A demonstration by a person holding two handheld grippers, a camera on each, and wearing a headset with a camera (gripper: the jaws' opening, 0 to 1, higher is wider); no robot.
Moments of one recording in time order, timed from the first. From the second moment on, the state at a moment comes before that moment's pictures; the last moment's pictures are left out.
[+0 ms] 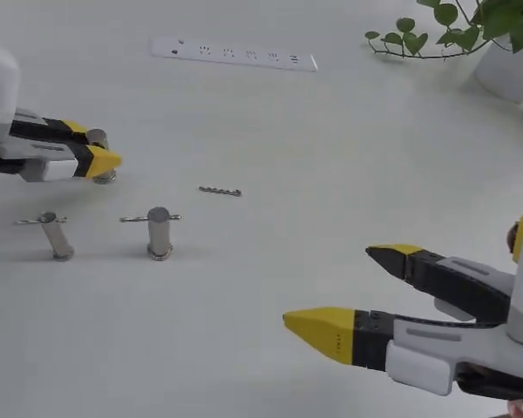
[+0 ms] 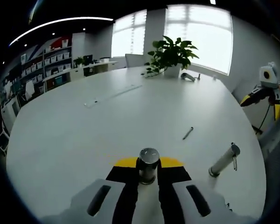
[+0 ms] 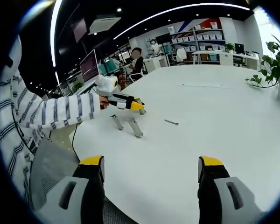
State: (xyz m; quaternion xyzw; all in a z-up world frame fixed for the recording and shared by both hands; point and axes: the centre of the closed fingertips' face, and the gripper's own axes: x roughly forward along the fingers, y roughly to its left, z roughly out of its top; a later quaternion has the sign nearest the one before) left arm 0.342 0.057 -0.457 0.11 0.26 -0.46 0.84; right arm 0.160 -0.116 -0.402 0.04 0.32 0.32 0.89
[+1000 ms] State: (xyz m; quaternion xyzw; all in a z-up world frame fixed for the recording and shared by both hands) left arm 0.329 0.075 -0.374 0.11 0.20 -0.45 0.86; right arm 0.161 -0.110 -0.387 0.04 0.29 0.32 0.90
